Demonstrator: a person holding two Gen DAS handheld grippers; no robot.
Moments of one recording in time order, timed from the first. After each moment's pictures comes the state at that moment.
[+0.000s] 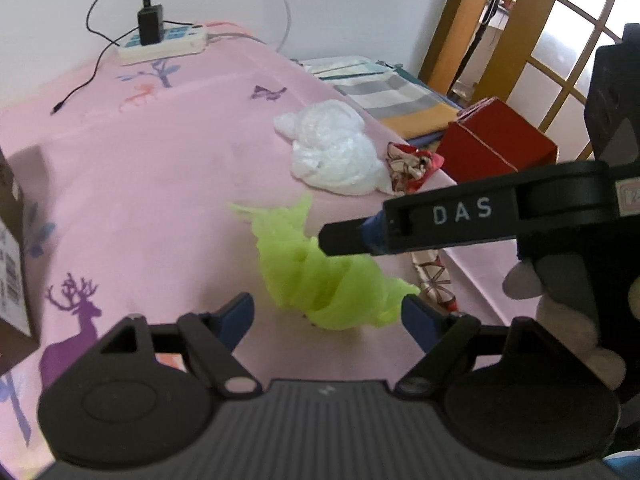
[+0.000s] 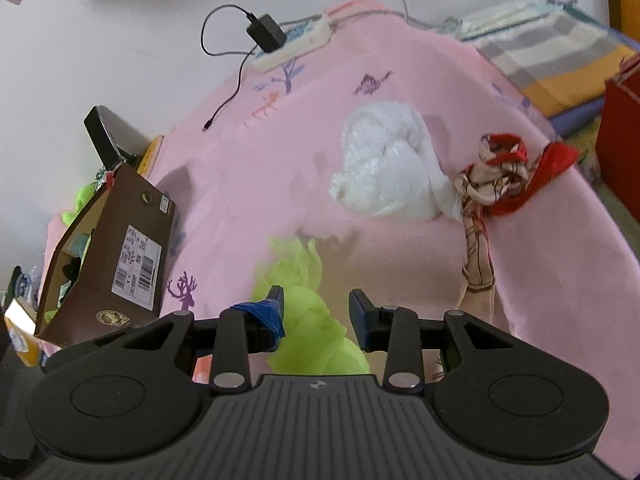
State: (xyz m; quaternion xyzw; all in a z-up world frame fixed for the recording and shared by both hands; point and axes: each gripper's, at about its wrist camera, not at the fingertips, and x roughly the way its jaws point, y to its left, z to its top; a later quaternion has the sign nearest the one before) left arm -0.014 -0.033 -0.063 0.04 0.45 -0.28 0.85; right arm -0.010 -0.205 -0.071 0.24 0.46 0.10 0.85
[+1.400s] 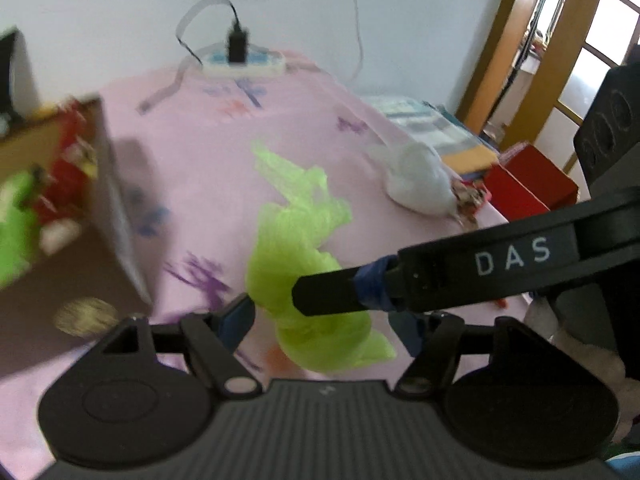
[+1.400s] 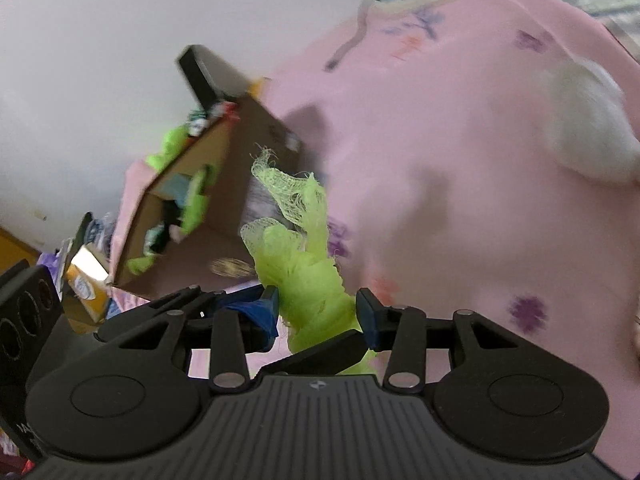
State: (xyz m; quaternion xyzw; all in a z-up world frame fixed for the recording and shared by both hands) left arm -0.031 0.077 -0.032 0.01 0.40 -0.23 0.89; right arm -0.009 -0.091 -0.032 0.24 0.46 0.24 0.82
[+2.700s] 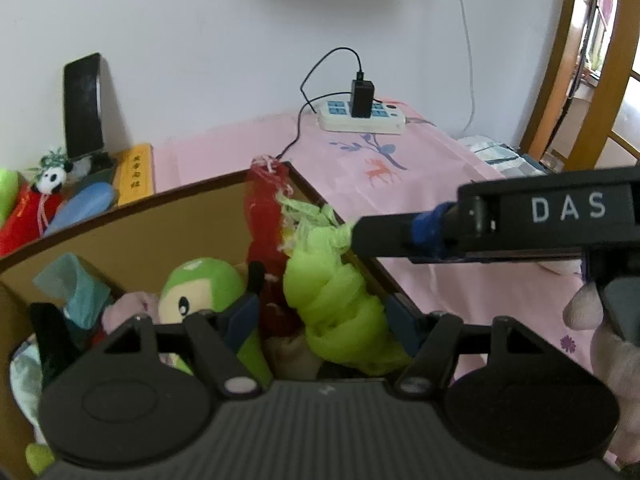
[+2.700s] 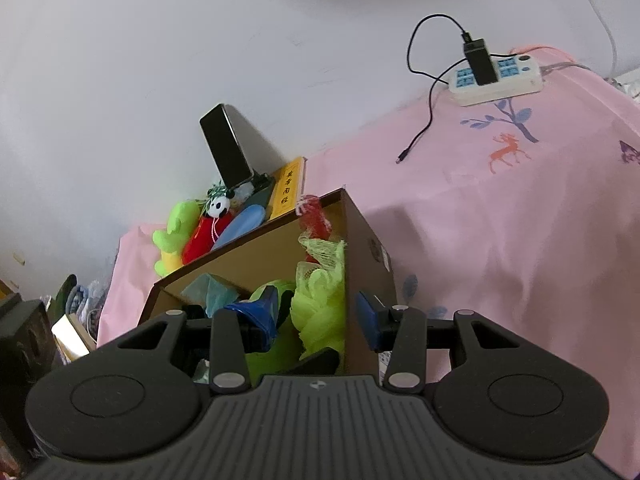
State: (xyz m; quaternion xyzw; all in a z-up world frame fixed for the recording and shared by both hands) left arm 0.055 0.217 -0.008 0.03 0.37 -0.17 0.91; right arm 0.060 0.027 -0.003 0.23 0.37 0.18 0.88
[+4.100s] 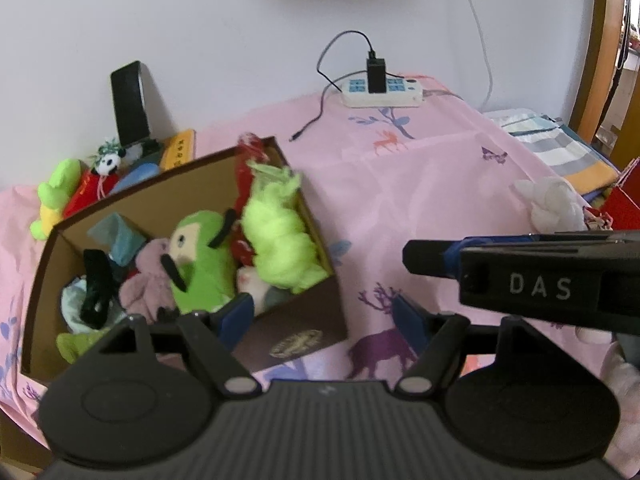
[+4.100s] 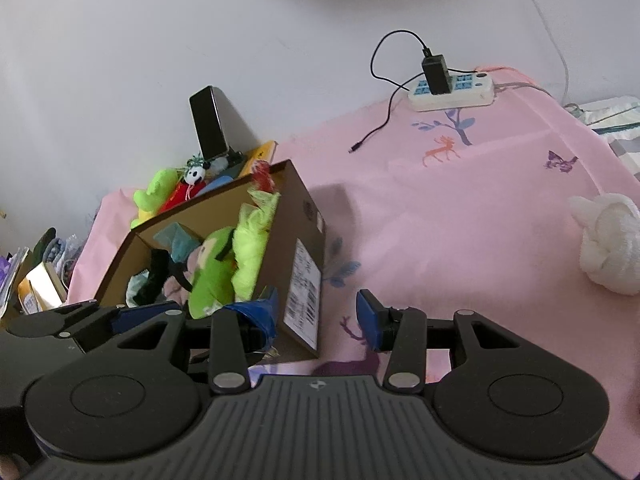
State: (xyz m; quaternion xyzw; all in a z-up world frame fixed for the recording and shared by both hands) left arm -0.016 0.133 0.013 0.08 0.40 -0.06 0.91; right arm -0.004 -0.030 -0.007 0.15 0.38 0.17 0.90
